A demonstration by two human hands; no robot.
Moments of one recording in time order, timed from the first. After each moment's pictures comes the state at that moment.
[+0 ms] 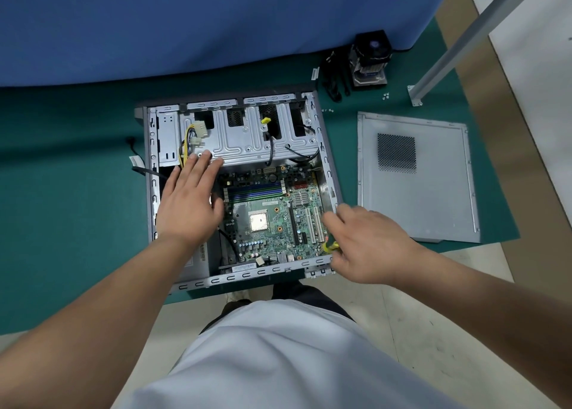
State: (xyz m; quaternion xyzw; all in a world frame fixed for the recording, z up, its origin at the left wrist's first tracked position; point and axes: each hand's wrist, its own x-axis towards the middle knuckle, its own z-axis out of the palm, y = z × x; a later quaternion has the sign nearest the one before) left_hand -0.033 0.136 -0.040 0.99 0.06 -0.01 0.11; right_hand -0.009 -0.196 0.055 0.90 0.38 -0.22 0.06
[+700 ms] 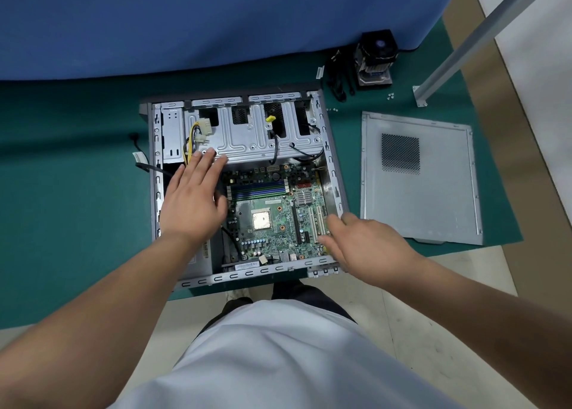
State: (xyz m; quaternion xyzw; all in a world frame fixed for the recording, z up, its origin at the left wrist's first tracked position) left_hand -0.033 0.135 -0.040 0.99 0.06 0.00 0.12; right_hand -0.018 -0.188 0.052 0.91 0.32 -0.25 0.02
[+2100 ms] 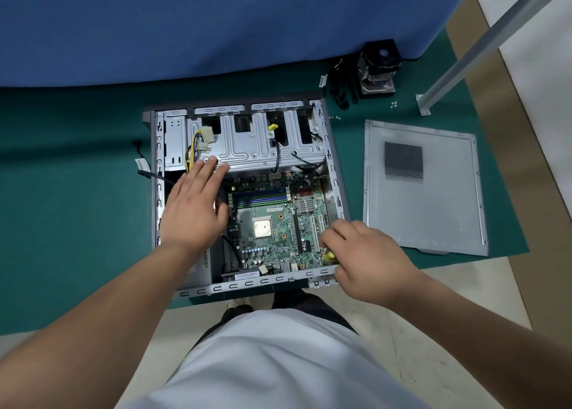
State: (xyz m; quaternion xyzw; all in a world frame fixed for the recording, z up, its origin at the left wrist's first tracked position) left_hand -0.032 0.138 -0.045 0.99 0.06 0.00 0.13; right_hand -0.022 -0.190 0.048 0.91 0.34 -0.25 -0.01
